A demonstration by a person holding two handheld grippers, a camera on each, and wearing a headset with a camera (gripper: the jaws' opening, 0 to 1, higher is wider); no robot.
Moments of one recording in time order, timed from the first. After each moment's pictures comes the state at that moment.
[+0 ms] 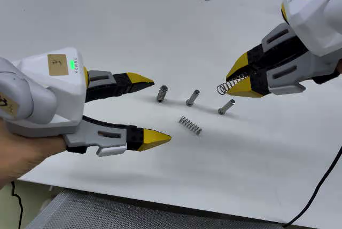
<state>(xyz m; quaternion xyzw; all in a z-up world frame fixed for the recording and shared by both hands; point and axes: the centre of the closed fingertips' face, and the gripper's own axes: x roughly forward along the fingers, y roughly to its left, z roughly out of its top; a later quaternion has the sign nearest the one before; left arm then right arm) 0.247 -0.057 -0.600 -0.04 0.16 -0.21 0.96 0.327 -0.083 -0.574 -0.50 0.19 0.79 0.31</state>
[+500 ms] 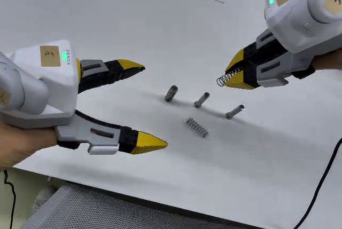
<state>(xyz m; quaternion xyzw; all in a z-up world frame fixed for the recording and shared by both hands) 0.240 -0.039 -0.607 -0.06 0.14 -0.19 0.97 0.349 -0.051 -0.619 -0.53 0.20 0.76 0.31</state>
